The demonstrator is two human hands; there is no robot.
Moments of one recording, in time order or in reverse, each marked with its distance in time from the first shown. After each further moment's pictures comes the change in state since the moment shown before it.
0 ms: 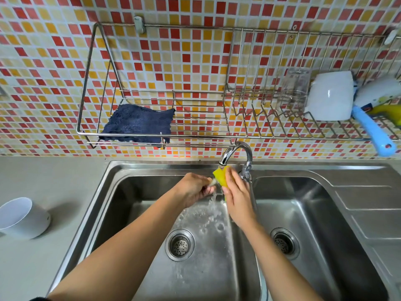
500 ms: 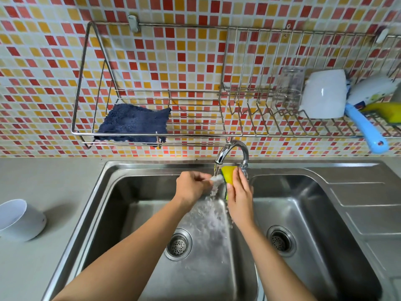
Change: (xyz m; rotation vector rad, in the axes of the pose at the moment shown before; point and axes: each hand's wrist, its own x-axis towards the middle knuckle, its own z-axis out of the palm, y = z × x) left_hand -0.002 -0.016 0.004 0.286 0.216 0.296; right_hand -0.005 0.000 0.001 0.097 0.038 0.161
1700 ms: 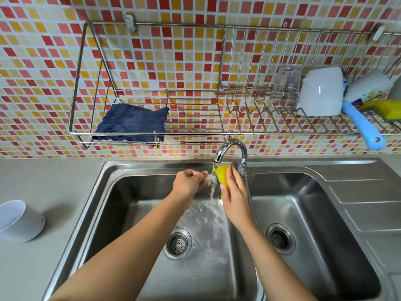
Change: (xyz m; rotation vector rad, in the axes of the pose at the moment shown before) left_hand 0.009 -0.001 0.000 -0.258 0.001 -0.109; right_hand -0.001 -0.002 -0.001 0.069 -0.048 0.039
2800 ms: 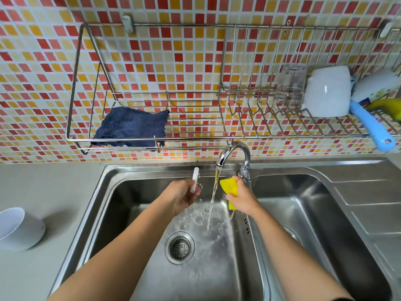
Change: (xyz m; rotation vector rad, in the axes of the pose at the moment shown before) left_hand 0.006 0.004 -0.027 -0.110 -0.073 -0.351; right_hand 0.042 0.052 0.009 -0.004 -0.426 0.359
